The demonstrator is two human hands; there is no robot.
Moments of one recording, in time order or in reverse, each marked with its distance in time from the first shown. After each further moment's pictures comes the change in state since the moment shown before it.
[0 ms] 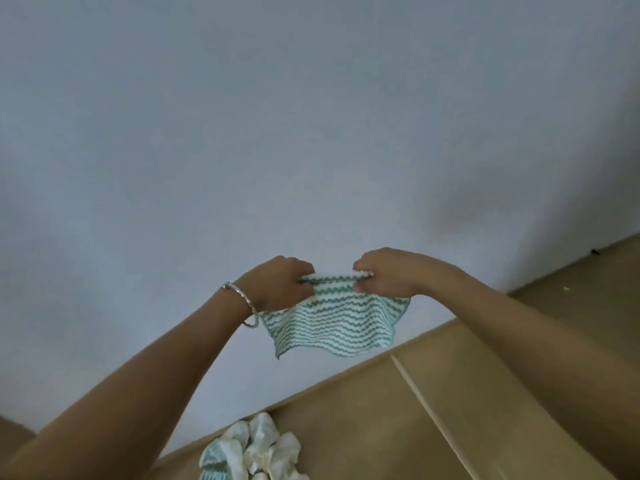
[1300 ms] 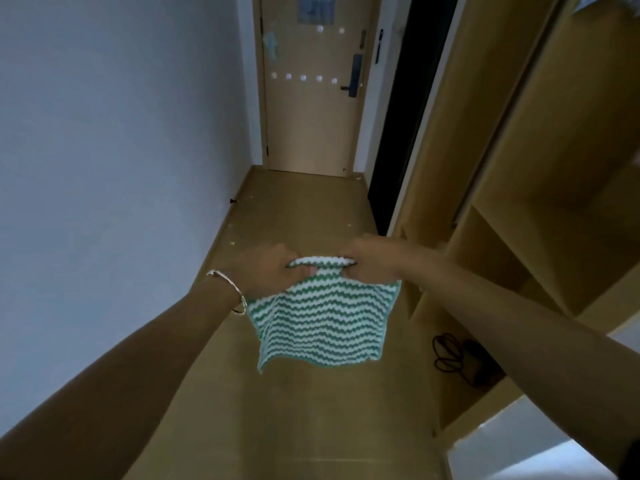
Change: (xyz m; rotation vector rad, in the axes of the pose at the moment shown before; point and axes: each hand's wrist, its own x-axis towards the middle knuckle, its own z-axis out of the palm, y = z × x) left_hand 0.342 0.696 0.265 0.054 -0.324 1.139; right_hand -0.502 0.523 0.099 0.377 0.269 0.925
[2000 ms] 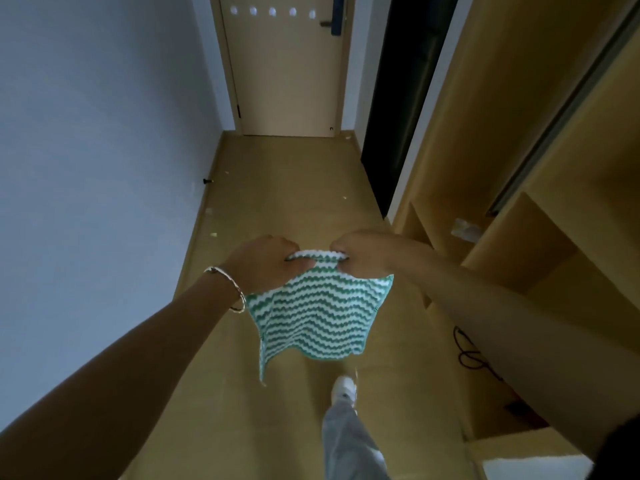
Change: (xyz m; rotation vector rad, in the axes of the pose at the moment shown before) left_hand 0.230 -0.176 -0.001 -0.002 -0.096 0.010; right_hand 0.262 0.132 -0.028 0.094 -0.068 0.111
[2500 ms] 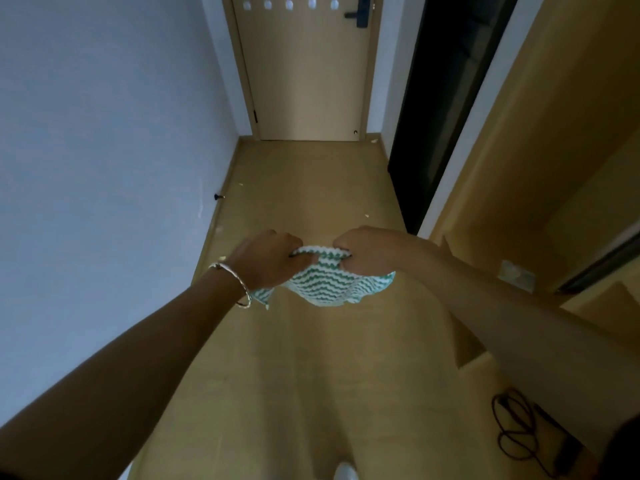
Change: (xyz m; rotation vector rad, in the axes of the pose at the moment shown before) left_hand 0.264 -0.076 -0.059 0.107 0.031 -0.088; right_hand 0.203 0.161 -0.140 0.069 -0.032 -0.055
